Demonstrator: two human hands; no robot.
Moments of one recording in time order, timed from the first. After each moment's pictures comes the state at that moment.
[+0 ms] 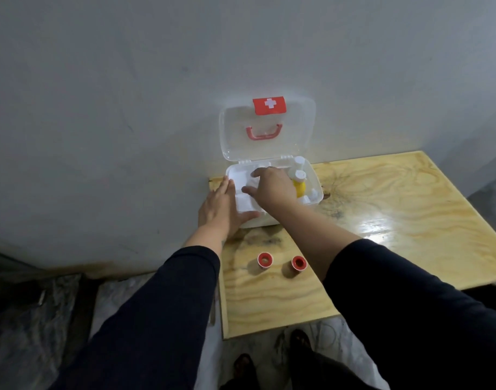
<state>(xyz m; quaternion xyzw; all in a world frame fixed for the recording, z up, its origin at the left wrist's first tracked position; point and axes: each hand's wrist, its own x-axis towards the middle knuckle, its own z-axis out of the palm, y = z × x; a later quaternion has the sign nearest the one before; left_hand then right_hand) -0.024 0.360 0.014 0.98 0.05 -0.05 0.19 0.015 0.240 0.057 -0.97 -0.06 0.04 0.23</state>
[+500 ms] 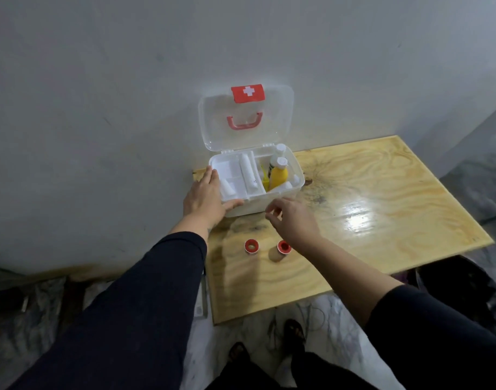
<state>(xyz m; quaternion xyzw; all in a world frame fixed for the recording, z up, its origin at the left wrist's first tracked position) -0.028 0.360 0.016 0.99 0.02 -0.04 0.16 -0.064 0.165 0.020 -0.97 -0.07 0.02 0.25</state>
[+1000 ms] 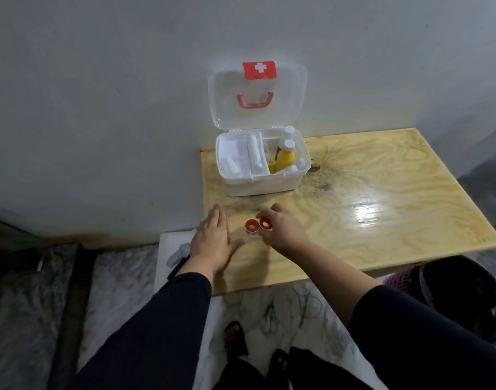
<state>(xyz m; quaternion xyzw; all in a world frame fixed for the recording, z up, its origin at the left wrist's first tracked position) -0.131 0.337 -0.048 0.98 0.04 -0.13 0.14 -0.096 0.171 -0.017 -0.96 -0.12 0.13 0.23</state>
